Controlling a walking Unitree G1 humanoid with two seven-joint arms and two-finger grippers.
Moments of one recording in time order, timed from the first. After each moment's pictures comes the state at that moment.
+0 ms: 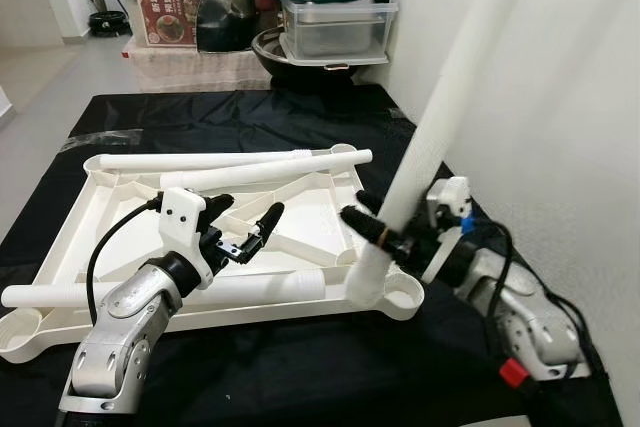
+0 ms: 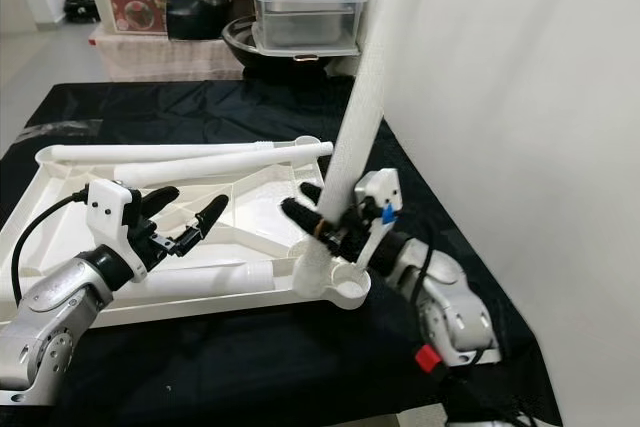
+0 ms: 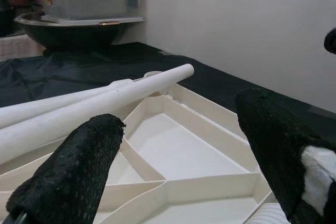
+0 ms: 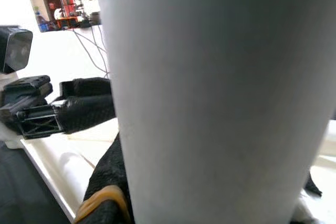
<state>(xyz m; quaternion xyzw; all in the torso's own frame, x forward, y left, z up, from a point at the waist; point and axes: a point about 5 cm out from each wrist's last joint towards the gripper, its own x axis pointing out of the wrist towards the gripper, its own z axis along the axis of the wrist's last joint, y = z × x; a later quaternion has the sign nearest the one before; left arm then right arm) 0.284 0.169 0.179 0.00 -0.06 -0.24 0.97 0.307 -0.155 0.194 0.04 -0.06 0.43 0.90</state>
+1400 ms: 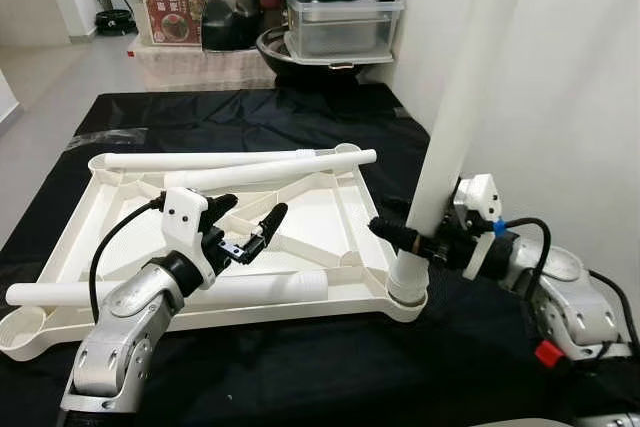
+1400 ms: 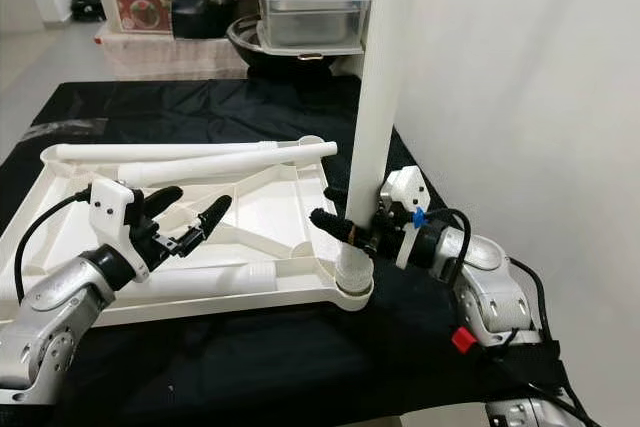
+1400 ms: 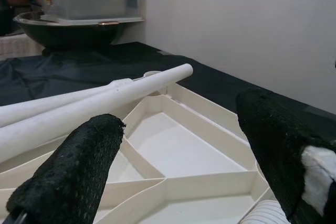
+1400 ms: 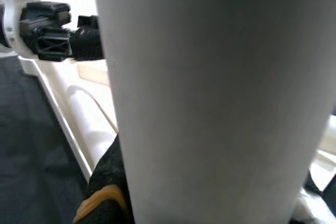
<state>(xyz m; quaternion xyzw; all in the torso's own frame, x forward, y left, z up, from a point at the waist) 0.283 0.166 0.179 -0.01 -0.06 -0.25 0.97 0.299 -0.192 0.185 -0.07 -0.03 0.49 0.87</state>
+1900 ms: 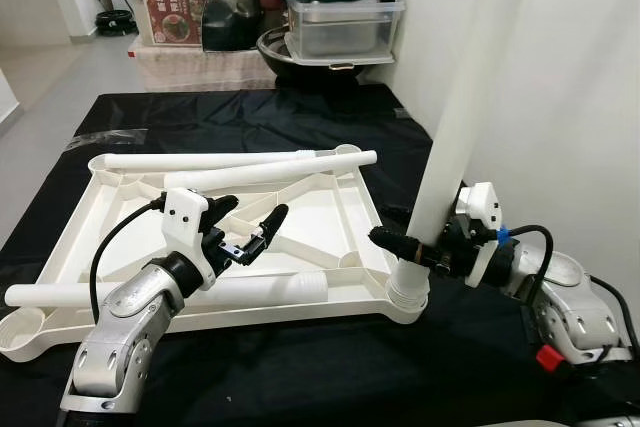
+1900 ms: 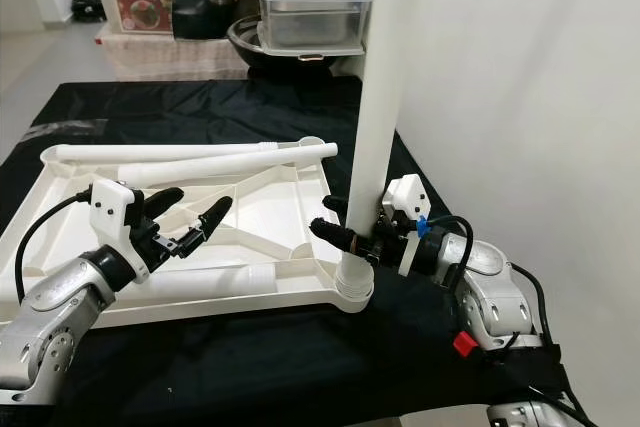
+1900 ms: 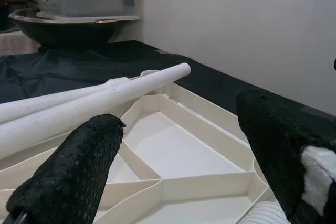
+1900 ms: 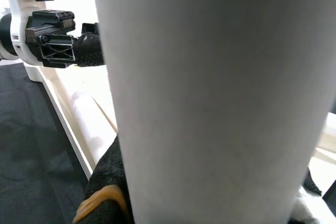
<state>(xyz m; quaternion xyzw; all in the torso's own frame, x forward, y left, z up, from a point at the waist) 0.283 0.166 0.178 -0.01 -0.06 -0.26 0.97 0.302 -0.192 0.181 -0.04 -0.03 0.49 0.87</state>
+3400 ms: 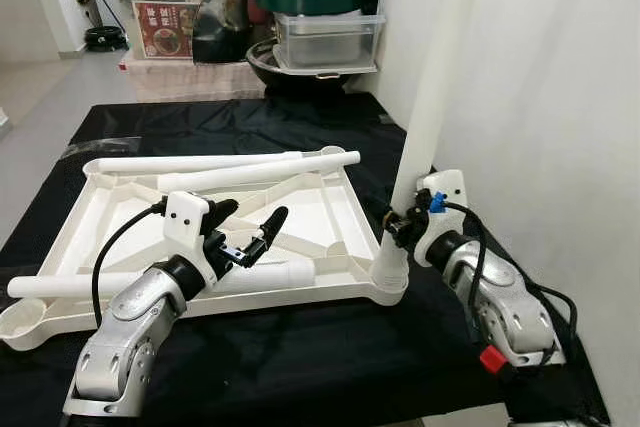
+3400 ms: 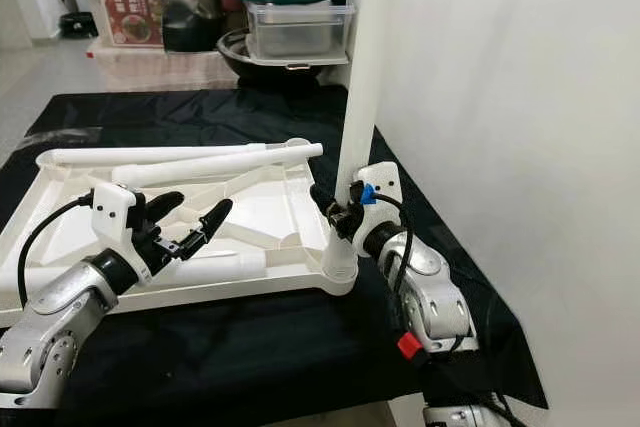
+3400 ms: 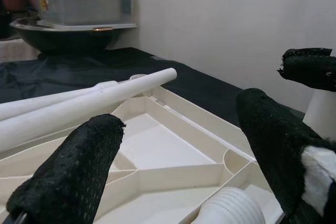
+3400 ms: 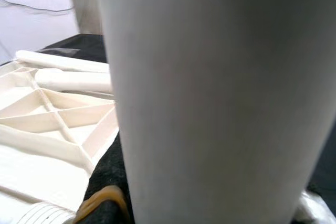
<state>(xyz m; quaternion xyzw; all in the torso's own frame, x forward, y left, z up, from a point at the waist) 0.282 0.165 0.175 -0.02 -0.05 -0.24 0.97 0.324 -0.159 0.165 0.00 0.02 0.18 0.98</state>
